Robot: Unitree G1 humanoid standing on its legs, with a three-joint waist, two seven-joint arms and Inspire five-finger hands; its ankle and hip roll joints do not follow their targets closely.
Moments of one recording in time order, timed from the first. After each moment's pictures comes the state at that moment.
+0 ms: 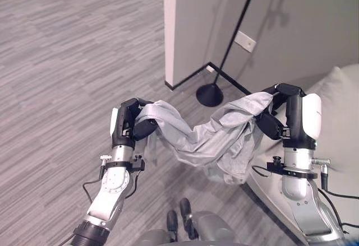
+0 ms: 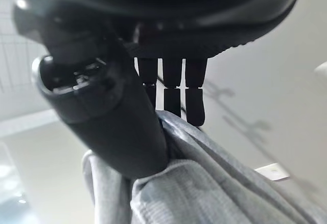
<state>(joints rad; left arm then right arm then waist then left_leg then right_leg) 0.01 0.37 -0.23 -0.10 -0.27 -0.20 0.34 0.10 -0.53 0.07 -0.34 -0.46 -0.05 -0.56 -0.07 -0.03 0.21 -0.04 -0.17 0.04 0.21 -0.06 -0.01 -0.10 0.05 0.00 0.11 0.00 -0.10</state>
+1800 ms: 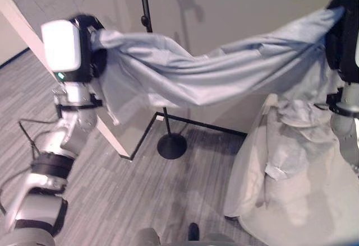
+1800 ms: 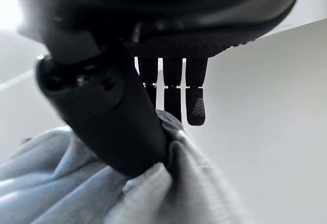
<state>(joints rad) -0.68 0.88 -0.22 0.39 0.56 -0.14 0.76 -0.58 -1.11 0.19 0.06 -0.77 0.00 -0.83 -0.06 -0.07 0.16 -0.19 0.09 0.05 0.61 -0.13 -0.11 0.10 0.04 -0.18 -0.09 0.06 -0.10</state>
